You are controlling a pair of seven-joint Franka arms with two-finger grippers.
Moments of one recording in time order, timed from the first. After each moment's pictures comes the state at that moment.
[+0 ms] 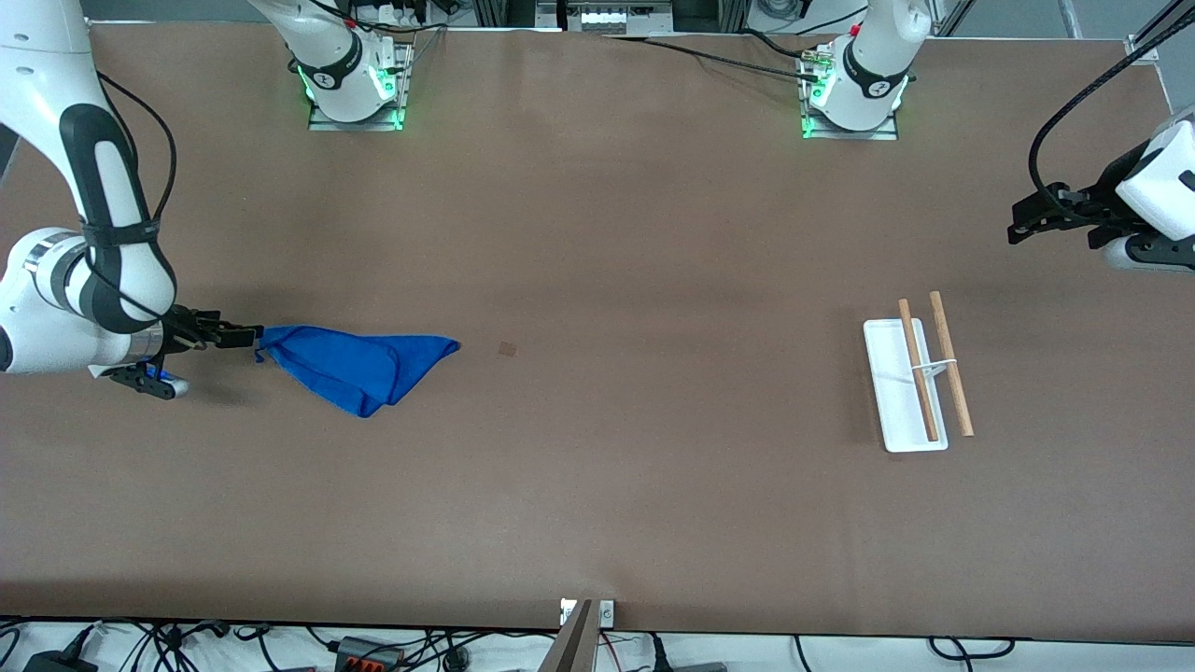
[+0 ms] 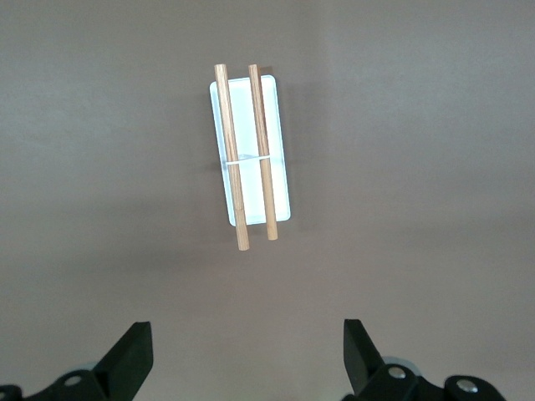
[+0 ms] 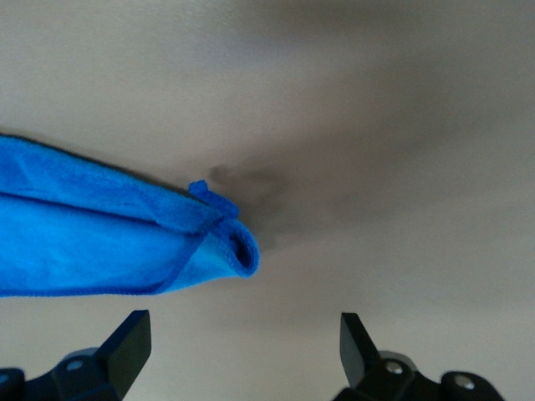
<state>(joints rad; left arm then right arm) -0.12 0.01 0.15 -1.65 -0.01 1.57 0.07 -0.15 0.60 -0.10 -1.74 0.21 1.88 -0.02</state>
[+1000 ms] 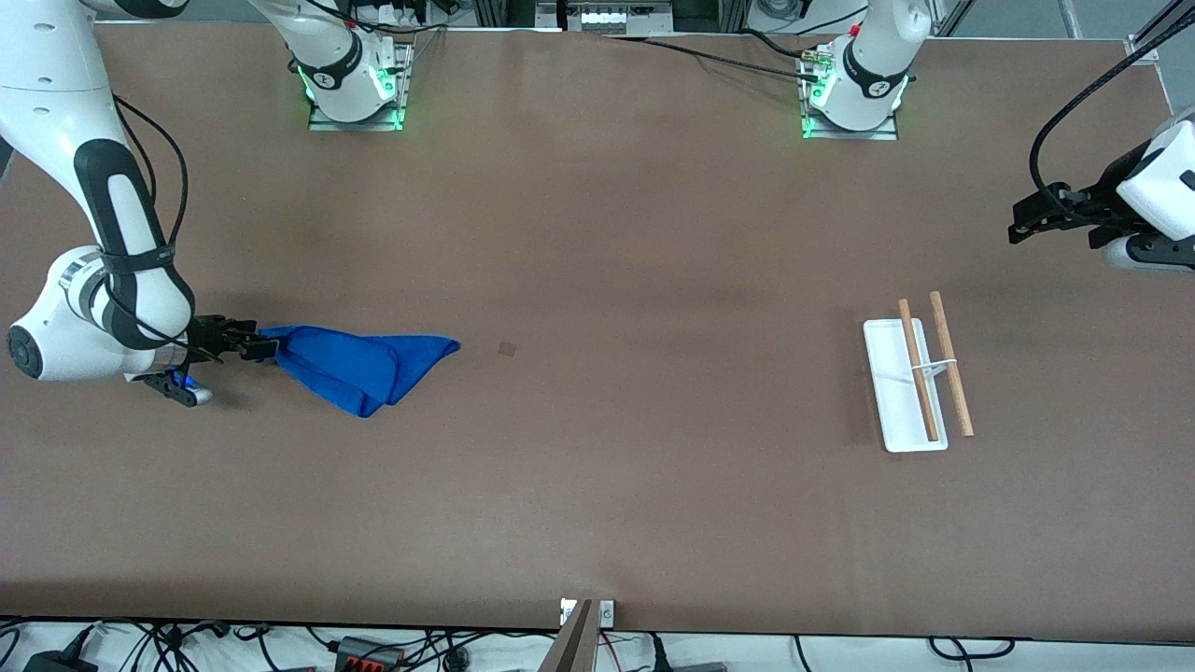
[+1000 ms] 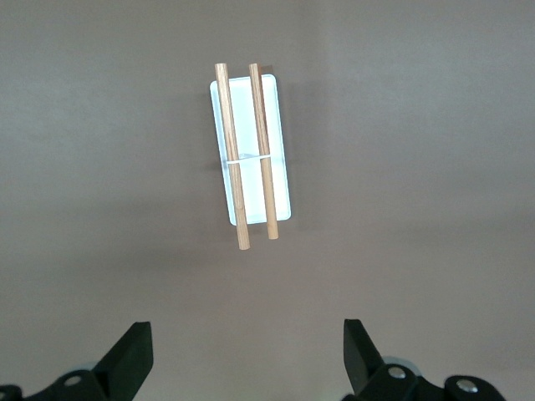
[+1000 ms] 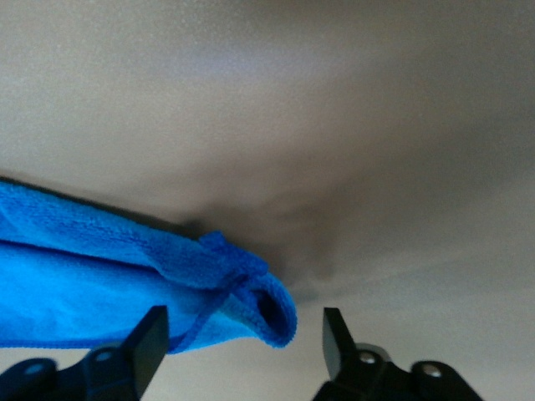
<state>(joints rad) -0.12 0.01 0.15 -1.65 -0.01 1.57 0.07 -0.15 0.67 -0.09 -1.74 0.30 1.94 -0.02</state>
